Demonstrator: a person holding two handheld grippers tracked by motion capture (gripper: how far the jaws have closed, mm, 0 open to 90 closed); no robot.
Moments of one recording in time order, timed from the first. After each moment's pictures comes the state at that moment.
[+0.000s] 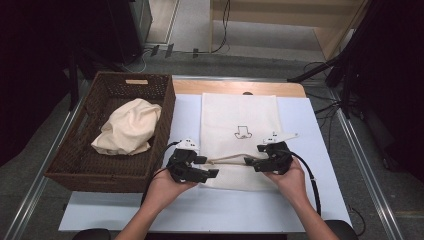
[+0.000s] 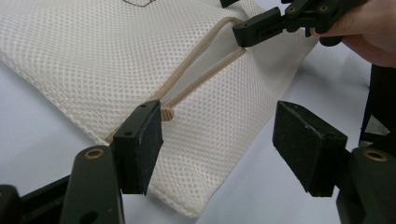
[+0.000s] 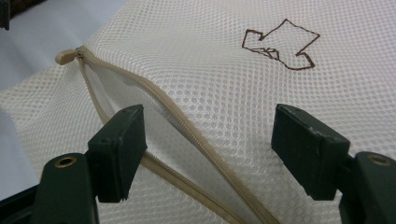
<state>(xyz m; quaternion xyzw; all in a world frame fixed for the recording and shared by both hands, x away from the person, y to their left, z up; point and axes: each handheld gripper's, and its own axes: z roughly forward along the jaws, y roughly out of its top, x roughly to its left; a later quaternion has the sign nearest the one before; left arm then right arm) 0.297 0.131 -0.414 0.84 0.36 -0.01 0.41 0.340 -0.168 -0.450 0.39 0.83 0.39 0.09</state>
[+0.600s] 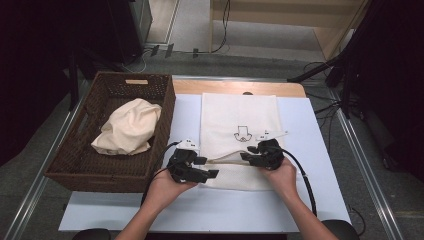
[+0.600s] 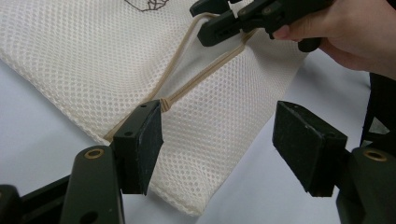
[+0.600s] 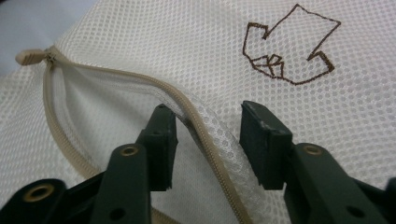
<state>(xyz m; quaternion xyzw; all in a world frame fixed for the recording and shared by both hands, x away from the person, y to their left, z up) 0.298 0.131 -0.416 0.84 0.37 -0.01 0.40 0.358 -0.153 -0.469 0.40 0.83 0.39 0.08</state>
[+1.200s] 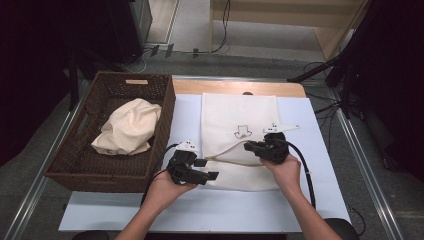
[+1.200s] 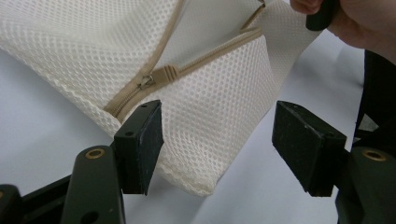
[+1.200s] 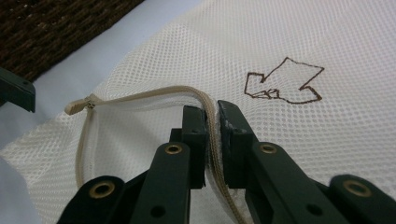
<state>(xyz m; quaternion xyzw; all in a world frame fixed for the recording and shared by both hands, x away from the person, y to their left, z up) 0.295 0.133 -0.419 0.84 0.37 -0.03 0.40 0.359 -0.161 -0.439 0.41 0.79 0.45 0.06</state>
